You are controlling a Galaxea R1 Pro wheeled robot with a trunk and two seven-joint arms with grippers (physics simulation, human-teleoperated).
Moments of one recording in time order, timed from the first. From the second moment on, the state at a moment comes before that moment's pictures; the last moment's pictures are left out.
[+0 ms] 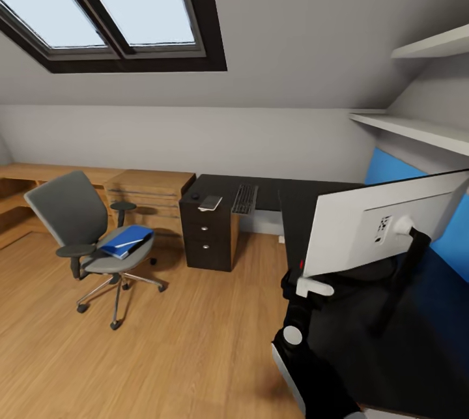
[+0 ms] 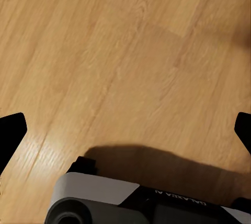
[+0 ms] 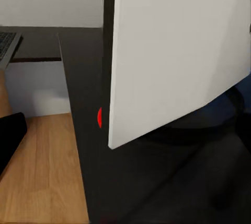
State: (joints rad) left arm -0.04 0.01 -0.33 -0.81 0.54 0.19 0.39; right arm -0.42 0.14 0.30 -0.97 0.01 -0.11 -0.80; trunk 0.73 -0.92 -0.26
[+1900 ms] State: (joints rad) left arm -0.04 -0.01 -0.34 -0.78 0.49 0.15 0.39; right arm -0.42 0.12 0.31 -0.92 0.08 -0.22 -0.98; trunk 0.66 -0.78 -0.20
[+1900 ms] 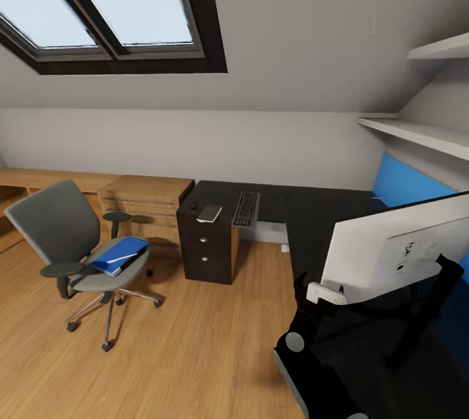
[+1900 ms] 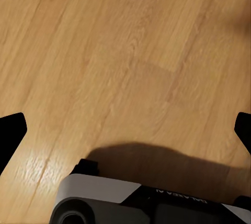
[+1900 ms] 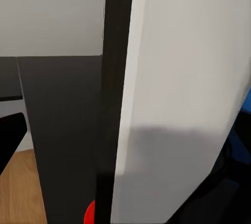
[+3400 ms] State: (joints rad) left arm -0.04 -0.01 -0.34 -0.78 0.49 0.15 0.38; right arm -0.42 0.10 0.21 -0.92 0.08 -0.21 -1.02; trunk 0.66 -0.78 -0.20
